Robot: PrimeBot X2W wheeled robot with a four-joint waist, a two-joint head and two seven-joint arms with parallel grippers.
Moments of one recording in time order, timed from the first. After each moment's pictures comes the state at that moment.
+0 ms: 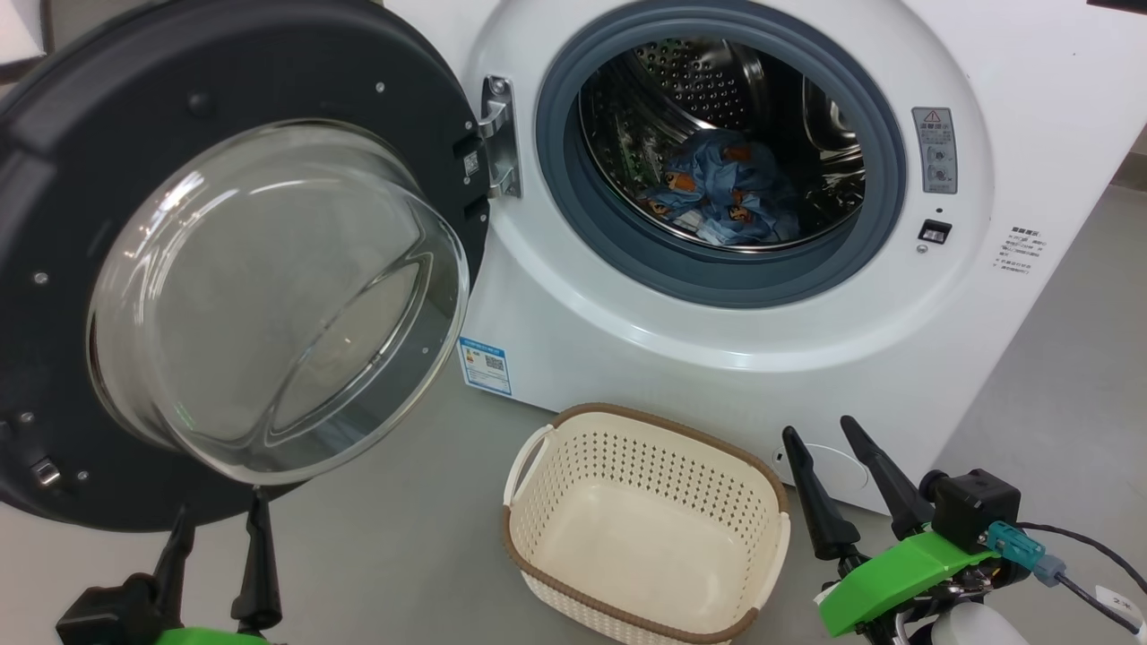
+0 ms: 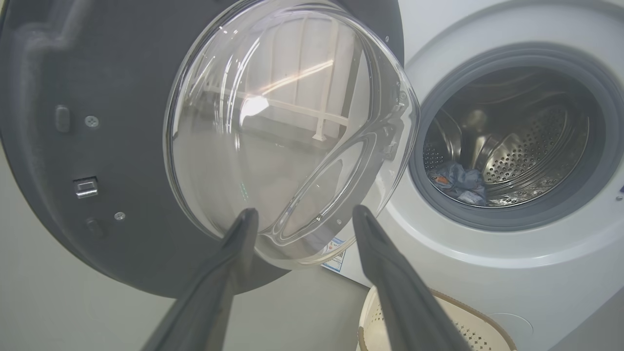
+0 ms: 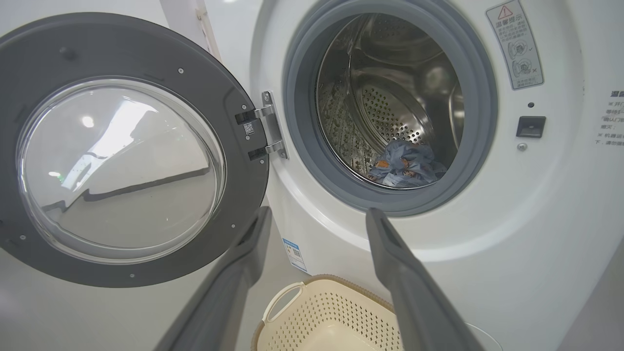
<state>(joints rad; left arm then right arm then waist) -0.05 0.24 -0.13 0.27 -0.49 0.05 -0.23 -0.15 -0.12 0.25 0.36 0.41 0.13 -0.25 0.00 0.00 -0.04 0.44</state>
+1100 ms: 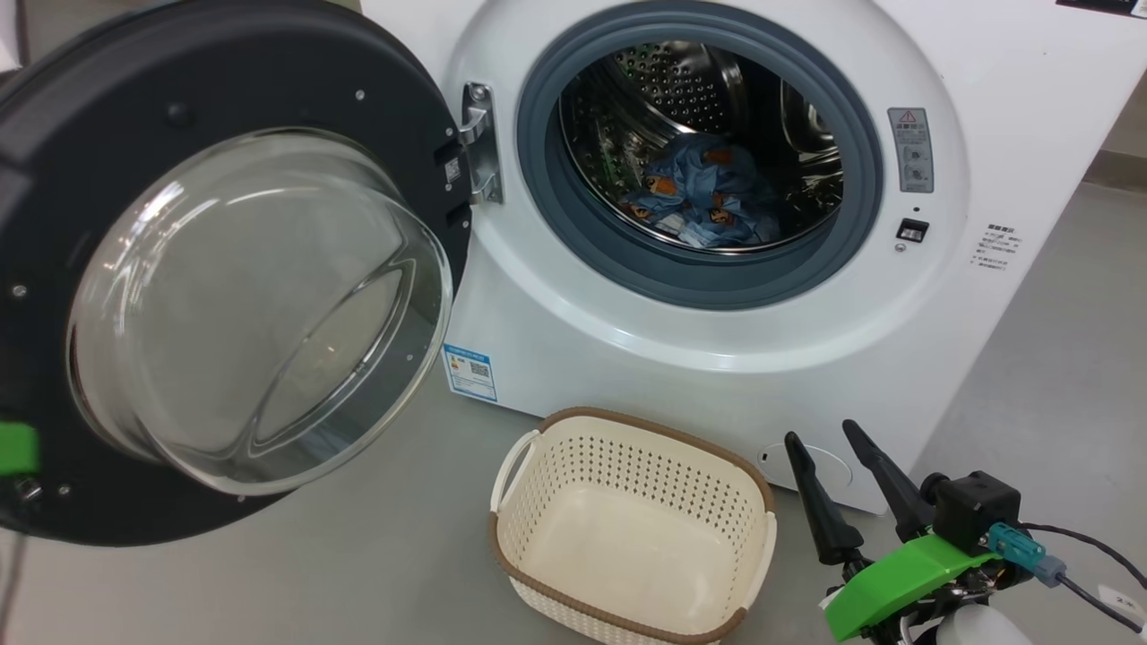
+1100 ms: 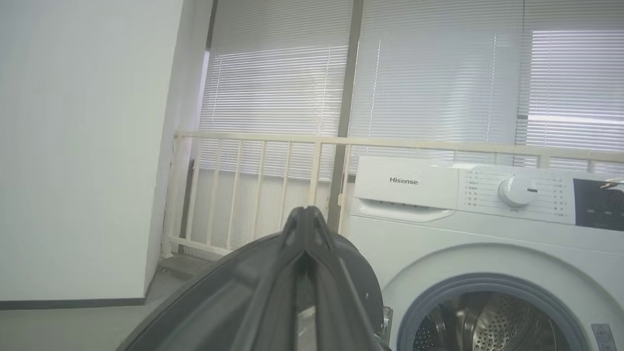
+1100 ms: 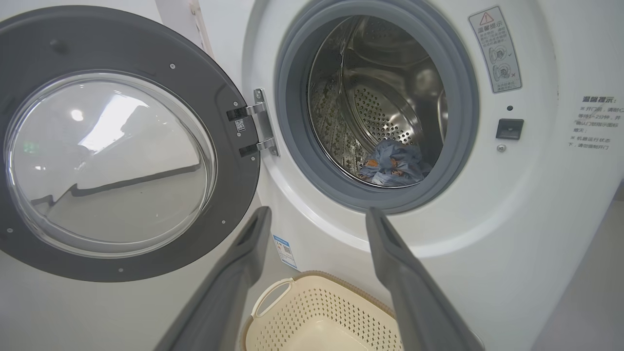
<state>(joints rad) -0.33 0.46 0.05 -0.05 -0.68 -0.01 -0.09 -0.15 -0.14 0.26 0.36 0.41 0.13 -0.25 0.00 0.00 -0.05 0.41</state>
